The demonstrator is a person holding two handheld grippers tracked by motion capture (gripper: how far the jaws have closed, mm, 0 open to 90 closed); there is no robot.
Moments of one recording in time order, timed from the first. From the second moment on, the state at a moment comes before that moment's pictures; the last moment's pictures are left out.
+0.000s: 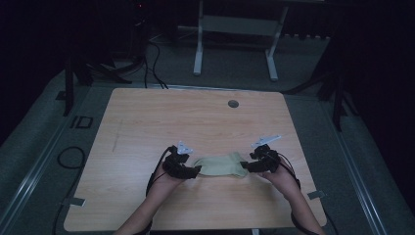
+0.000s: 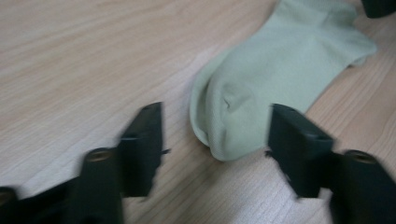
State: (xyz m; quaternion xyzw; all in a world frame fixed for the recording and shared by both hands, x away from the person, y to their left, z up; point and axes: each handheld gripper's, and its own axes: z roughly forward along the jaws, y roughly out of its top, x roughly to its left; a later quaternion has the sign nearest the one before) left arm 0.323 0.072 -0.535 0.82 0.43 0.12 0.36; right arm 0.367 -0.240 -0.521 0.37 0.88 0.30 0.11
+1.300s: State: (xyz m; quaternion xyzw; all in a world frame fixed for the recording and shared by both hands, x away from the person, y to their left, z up) left arm 0.261 0.168 -0.551 0.79 0.44 0.15 0.40; right arm 0.317 -0.316 -0.545 0.39 0.84 0.36 0.14
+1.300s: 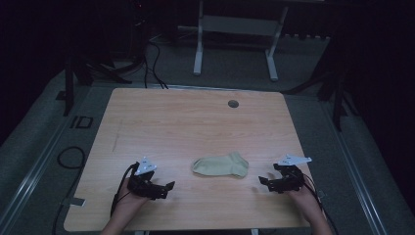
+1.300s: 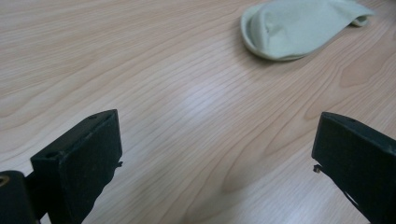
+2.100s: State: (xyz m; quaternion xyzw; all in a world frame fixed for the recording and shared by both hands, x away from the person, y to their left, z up) left arm 0.222 0.229 -0.571 0.76 0.48 0.18 0.39; right arm 0.283 -0.371 -0.550 0.45 0.79 0.39 0.17
